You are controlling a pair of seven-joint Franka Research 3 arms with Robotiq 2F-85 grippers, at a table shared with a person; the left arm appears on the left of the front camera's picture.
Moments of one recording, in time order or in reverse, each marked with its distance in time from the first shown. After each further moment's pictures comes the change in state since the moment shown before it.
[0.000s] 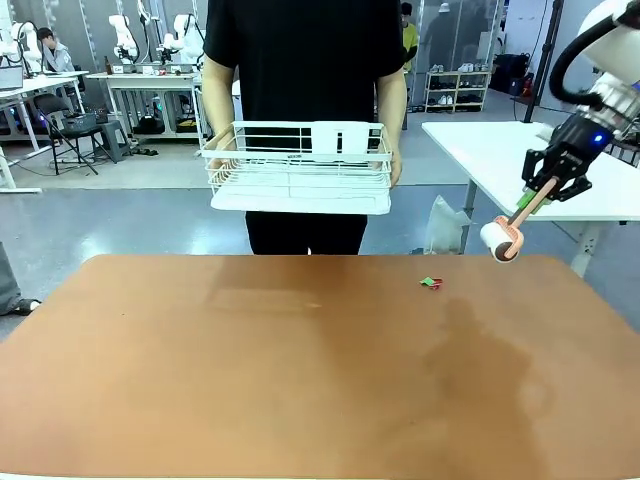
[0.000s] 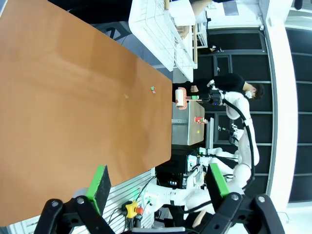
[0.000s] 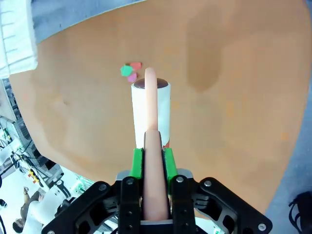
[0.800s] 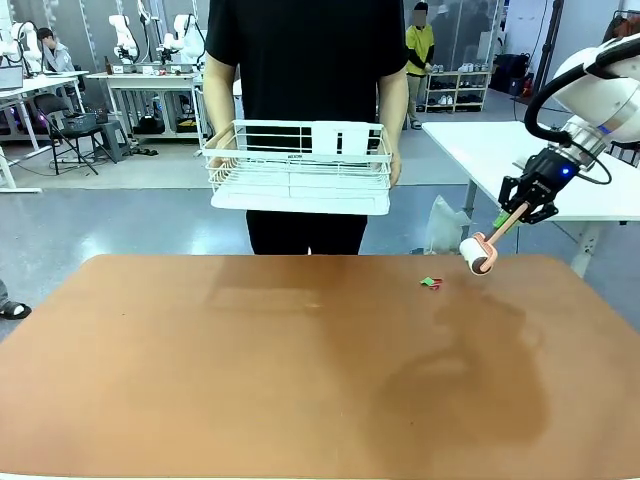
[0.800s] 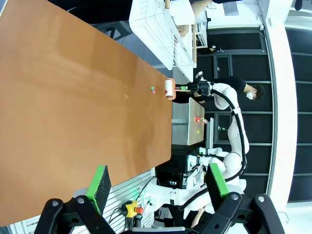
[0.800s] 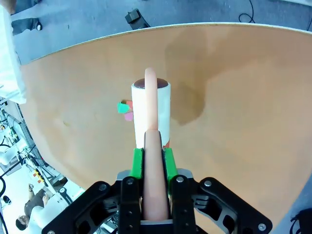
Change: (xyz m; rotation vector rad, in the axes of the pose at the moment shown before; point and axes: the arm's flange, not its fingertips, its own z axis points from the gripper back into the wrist) left arm 0.000 0.000 0.000 0.000 0.000 0.000; right arm 0.059 -0.024 -0.055 0.066 -0.009 0.018
